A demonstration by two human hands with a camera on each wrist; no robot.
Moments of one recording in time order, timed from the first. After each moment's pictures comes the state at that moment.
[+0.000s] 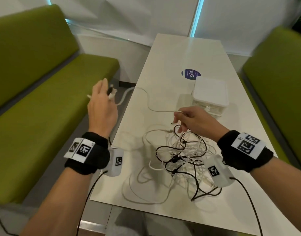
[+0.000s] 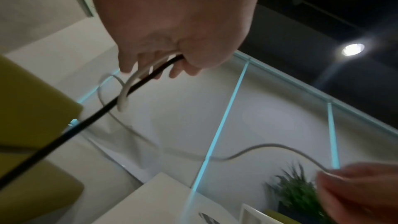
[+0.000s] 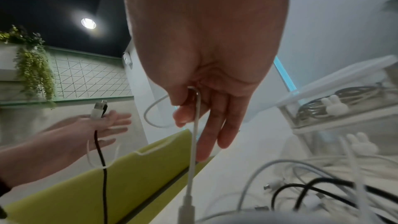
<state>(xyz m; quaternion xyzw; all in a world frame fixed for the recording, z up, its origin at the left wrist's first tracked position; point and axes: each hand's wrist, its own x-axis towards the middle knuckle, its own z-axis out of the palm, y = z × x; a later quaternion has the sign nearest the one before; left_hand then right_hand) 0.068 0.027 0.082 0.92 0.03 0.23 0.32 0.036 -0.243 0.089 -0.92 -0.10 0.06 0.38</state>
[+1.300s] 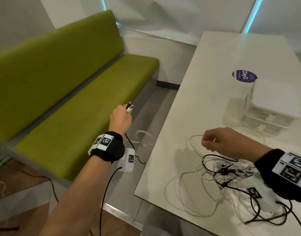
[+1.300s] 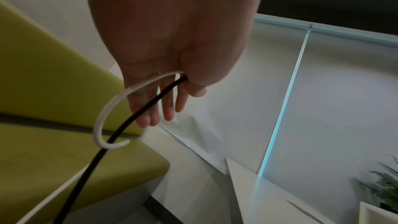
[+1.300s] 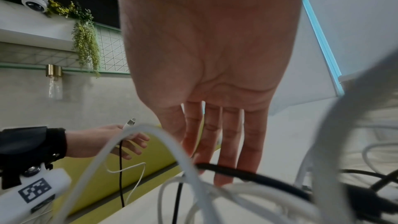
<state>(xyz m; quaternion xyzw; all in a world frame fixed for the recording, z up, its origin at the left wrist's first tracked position) 0.081 0.139 0.030 0.94 0.15 0.08 0.28 0.045 -0.188 0.058 -0.95 -0.17 0.18 0.19</state>
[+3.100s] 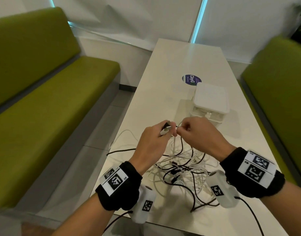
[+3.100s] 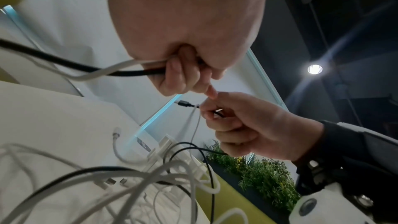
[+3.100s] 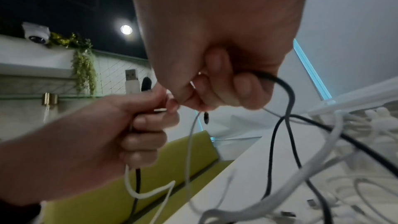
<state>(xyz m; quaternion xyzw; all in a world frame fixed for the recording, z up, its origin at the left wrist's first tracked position) 0.000 -0.069 0.070 0.80 -0.15 -0.01 0.58 0.011 -0.228 0.103 -0.97 -0.07 -0.02 0.23</state>
